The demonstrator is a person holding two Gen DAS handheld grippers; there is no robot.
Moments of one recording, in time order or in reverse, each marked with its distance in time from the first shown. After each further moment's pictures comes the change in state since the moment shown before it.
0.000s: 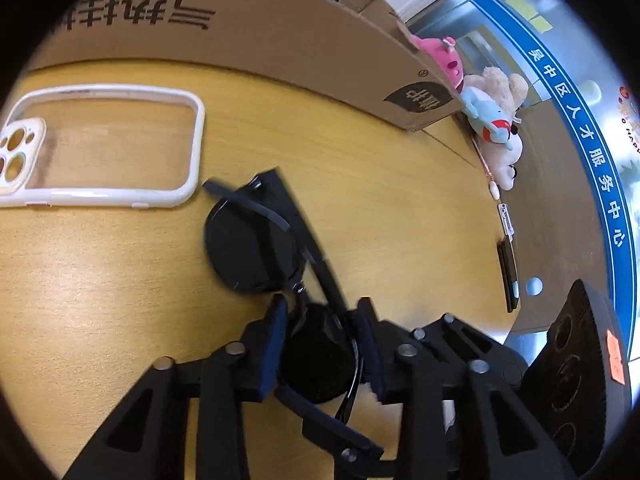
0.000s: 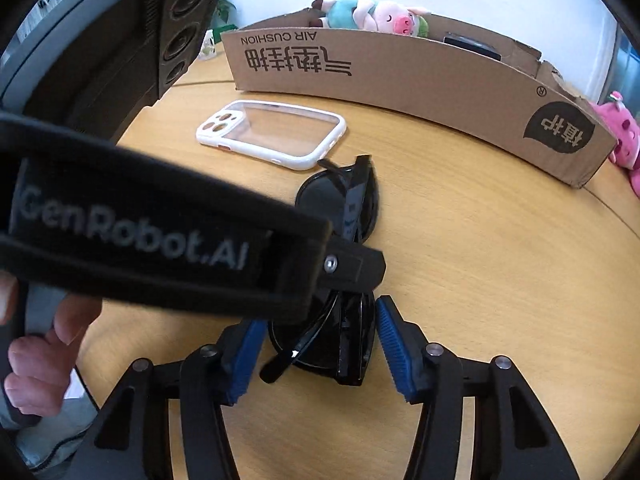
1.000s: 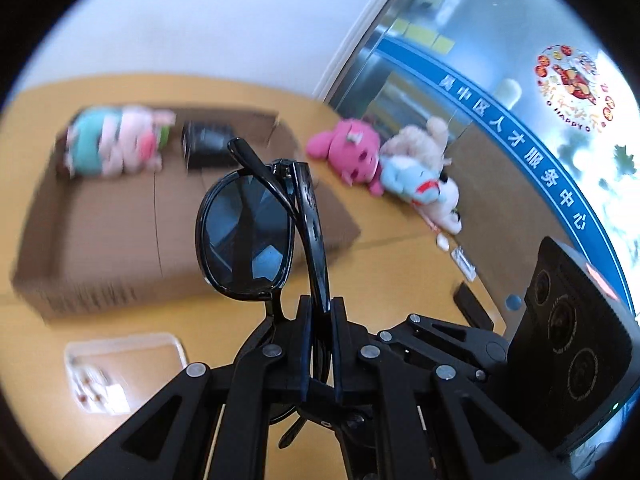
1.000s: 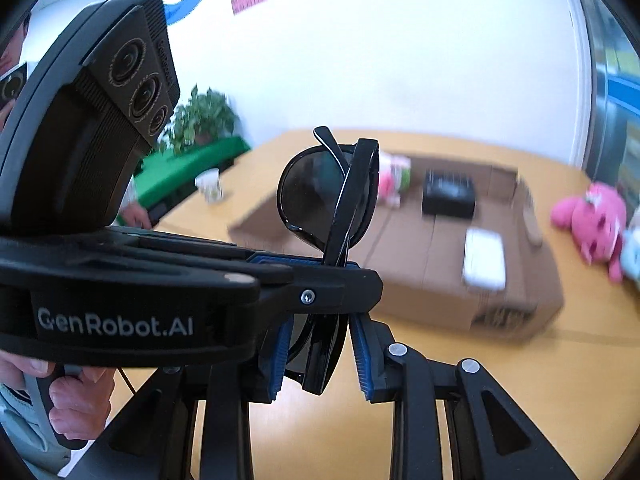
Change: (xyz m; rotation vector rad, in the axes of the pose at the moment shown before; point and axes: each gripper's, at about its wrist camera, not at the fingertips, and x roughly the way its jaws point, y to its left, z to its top) left arm -0.111 -0.098 0.090 0.344 -0.254 -0.010; right arm -0.118 -0.020 0.118 0.029 -0.363 0.035
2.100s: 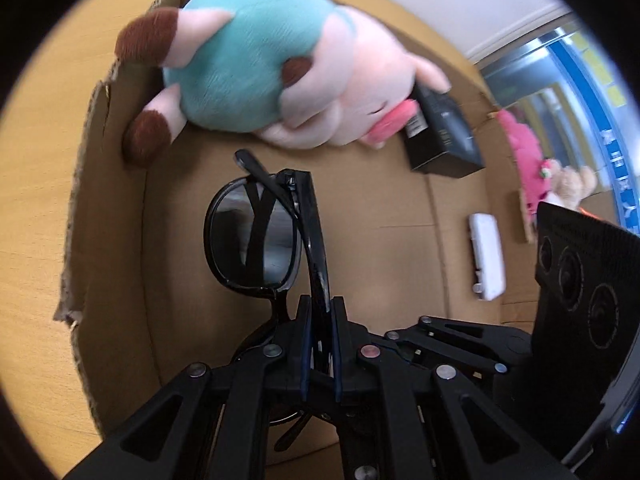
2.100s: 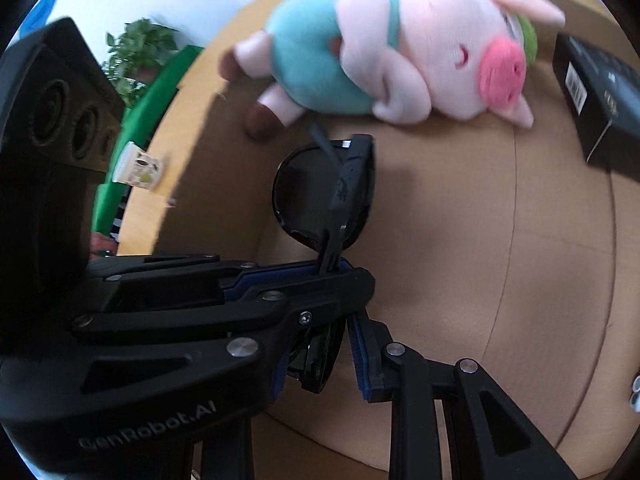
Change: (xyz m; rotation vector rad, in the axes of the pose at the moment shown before) left arm 0.117 0.261 0.070 -0.342 0.376 0.150; right arm 0.337 -0.033 0.083 0.318 0.595 0.183
